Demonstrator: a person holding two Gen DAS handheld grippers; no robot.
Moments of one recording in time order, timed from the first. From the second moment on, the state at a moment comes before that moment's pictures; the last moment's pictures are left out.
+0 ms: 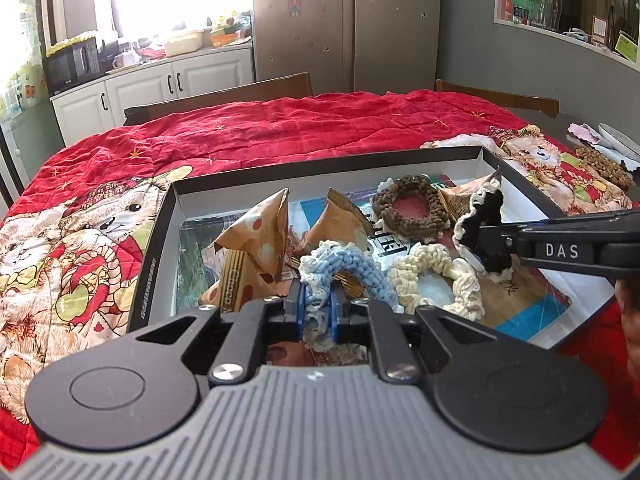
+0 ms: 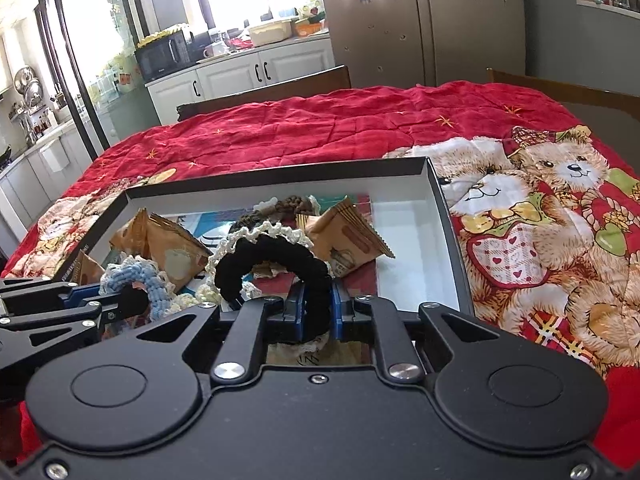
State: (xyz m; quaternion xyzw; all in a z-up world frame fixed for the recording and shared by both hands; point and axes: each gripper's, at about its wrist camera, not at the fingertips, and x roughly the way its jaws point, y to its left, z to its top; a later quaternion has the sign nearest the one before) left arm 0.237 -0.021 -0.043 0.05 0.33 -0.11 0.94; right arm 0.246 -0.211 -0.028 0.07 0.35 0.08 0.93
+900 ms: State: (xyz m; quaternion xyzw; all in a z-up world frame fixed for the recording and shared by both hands) left arm 0.231 -0.025 -0.039 0.06 0.32 -0.12 0.94; right arm 0.237 -0.212 -0.021 0.06 0.33 0.08 0.94
